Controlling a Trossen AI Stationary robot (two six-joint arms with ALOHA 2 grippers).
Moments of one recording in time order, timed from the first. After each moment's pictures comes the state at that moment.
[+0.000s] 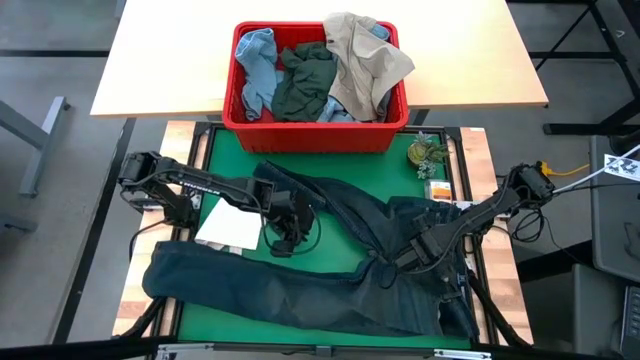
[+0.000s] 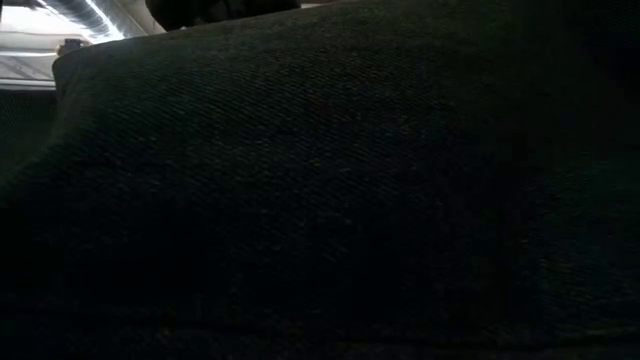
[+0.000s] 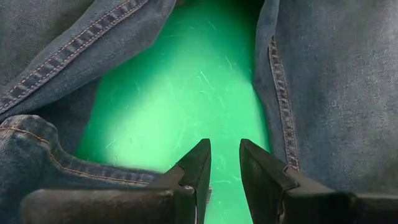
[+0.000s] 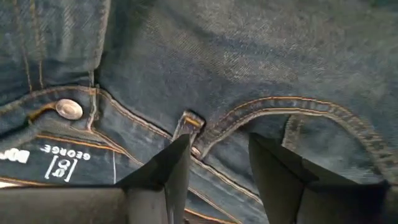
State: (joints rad) left arm -0.07 1.58 1.11 -0.47 0.16 0.03; right arm 0.36 1.51 0.89 -1.31 -0.07 0.15
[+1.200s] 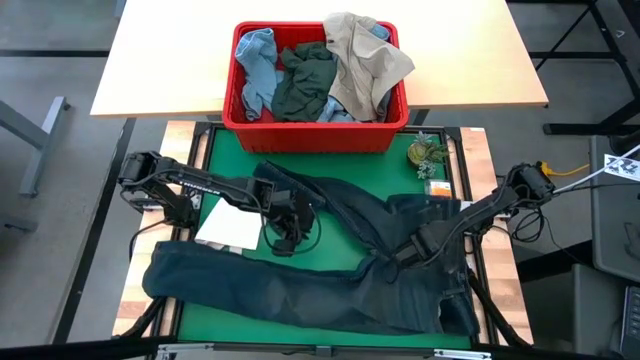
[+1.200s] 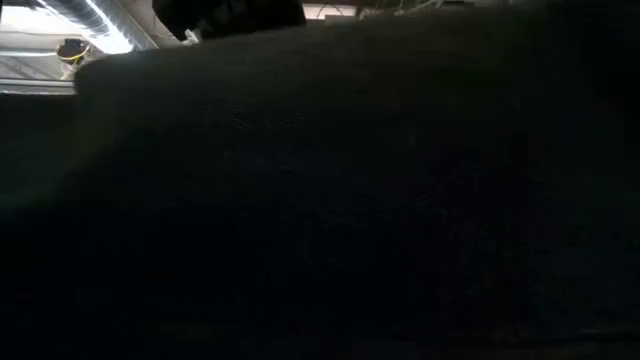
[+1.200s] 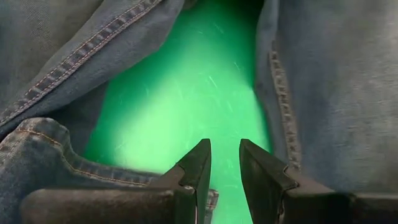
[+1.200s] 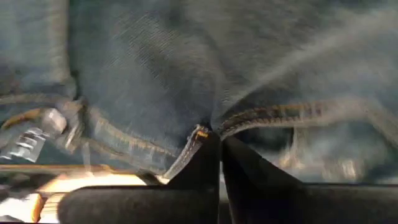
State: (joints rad) left arm -0.07 1.58 1.11 -0.46 0.14 0.03; right arm 0.31 1.51 0.87 -1.43 0.02 0.16
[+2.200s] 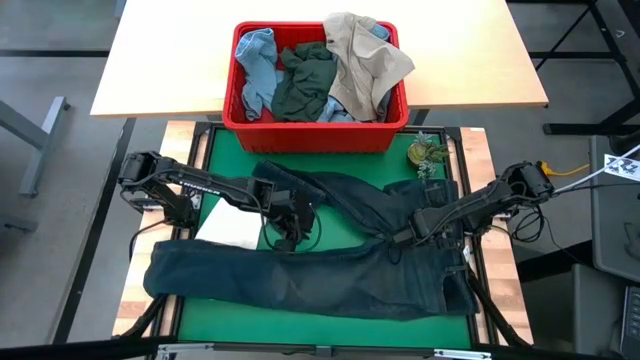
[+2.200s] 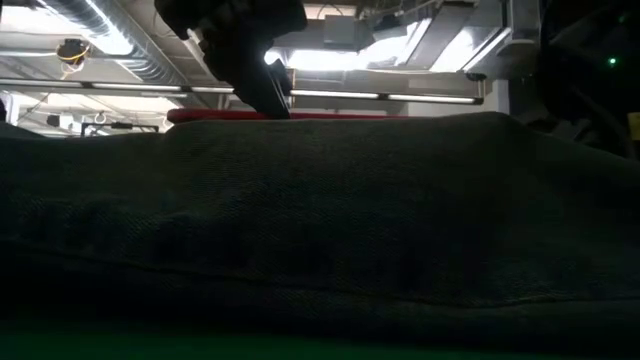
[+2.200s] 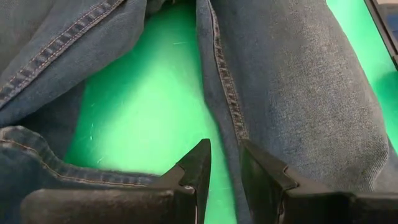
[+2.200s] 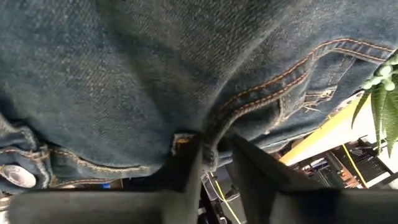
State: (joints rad) left arm -0.07 1.58 1.11 -0.45 0.13 0.02; right arm 0.16 1.51 0.80 -1.54 0.24 0.23
